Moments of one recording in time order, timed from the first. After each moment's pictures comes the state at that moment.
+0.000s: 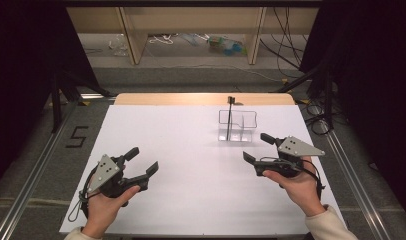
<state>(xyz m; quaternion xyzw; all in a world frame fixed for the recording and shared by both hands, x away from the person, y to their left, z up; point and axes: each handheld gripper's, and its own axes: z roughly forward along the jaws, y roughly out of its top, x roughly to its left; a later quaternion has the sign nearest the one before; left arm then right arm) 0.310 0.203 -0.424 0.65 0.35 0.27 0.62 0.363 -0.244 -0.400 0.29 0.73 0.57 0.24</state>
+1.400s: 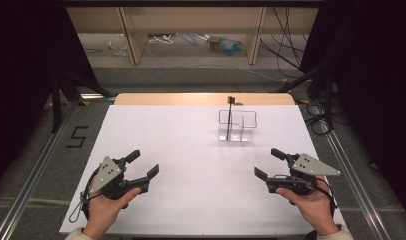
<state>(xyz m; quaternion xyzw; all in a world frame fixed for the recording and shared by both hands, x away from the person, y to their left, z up) 0.310 0.201 -0.431 0.66 0.36 0.26 0.61 0.329 -0.272 -0.421 0.30 0.72 0.58 0.23</state>
